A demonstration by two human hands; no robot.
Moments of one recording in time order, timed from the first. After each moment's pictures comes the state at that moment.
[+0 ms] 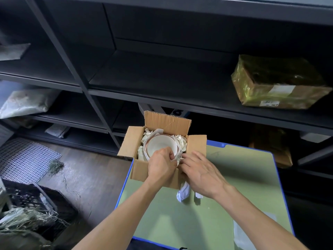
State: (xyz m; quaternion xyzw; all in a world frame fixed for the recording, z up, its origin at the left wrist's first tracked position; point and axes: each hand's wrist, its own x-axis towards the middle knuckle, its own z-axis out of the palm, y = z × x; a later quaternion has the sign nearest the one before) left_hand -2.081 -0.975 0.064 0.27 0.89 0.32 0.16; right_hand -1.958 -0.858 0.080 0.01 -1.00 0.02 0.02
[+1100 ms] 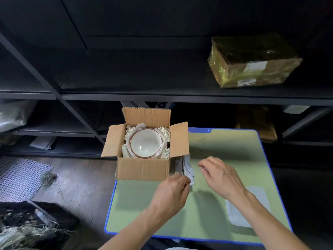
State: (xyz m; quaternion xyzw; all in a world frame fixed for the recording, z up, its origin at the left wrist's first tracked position) left_hand -1.984 -1.001 0.039 0.54 0.78 0.27 0.17; right_hand -1.864 -0.832 0.059 -0.27 -0.95 0.17 0.02
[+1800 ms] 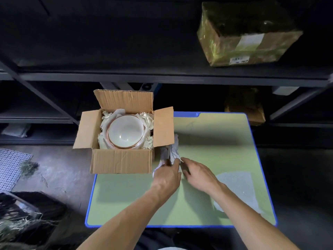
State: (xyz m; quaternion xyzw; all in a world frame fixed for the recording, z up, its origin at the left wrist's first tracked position) left_hand -1.968 -0.942 -0.023 0.53 0.82 -0.09 0.19; right_hand -1.866 -0.838 -0.009 -0.32 -0.88 0.32 -0.15
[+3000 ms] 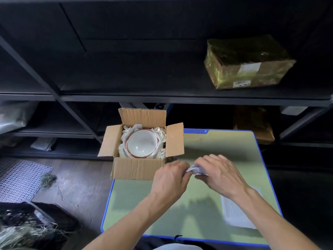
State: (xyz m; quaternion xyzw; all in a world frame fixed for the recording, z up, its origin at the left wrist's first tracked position) left_hand -1.983 -0.971 0.082 0.51 0.82 0.24 0.10; right_hand -1.857 -0.820 0.084 -0.15 -0.98 0.09 0.04
